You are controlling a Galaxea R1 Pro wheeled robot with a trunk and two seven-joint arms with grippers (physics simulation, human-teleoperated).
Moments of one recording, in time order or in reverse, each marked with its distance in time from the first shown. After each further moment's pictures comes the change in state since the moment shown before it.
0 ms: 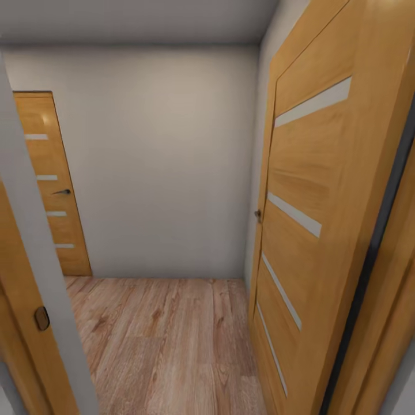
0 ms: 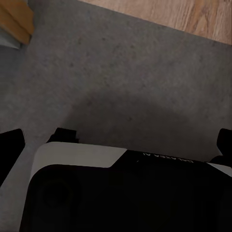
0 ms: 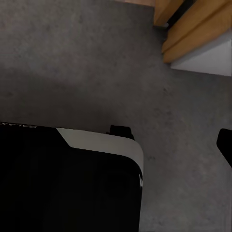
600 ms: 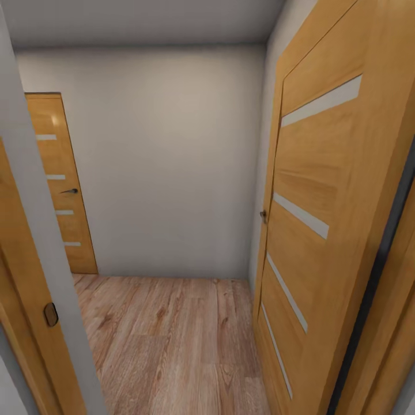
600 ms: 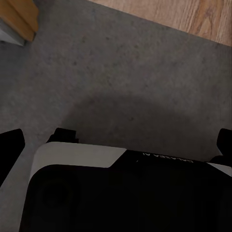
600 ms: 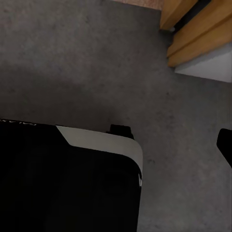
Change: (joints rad) left arm 0.000 -0.001 0.000 0.000 -0.001 0.000 0.000; right arm 0.000 -0.002 0.010 0.000 0.010 0.004 0.007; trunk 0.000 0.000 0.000
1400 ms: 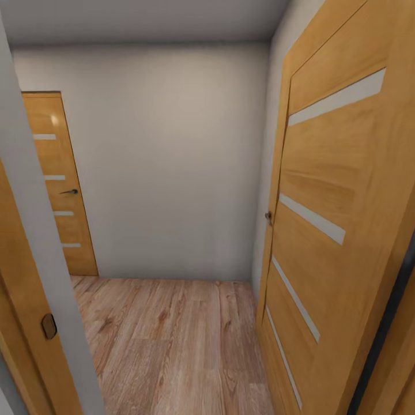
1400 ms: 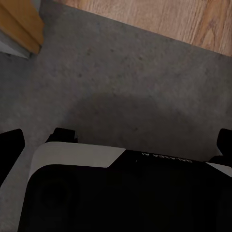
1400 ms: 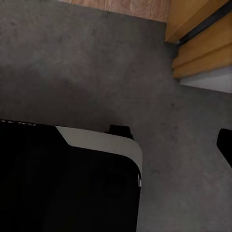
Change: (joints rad) left arm 0.000 -0.002 0.000 0.000 0.002 0.000 0.000; right arm 0.000 -0.001 -0.002 0.000 0.001 -0.001 0.000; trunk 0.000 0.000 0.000
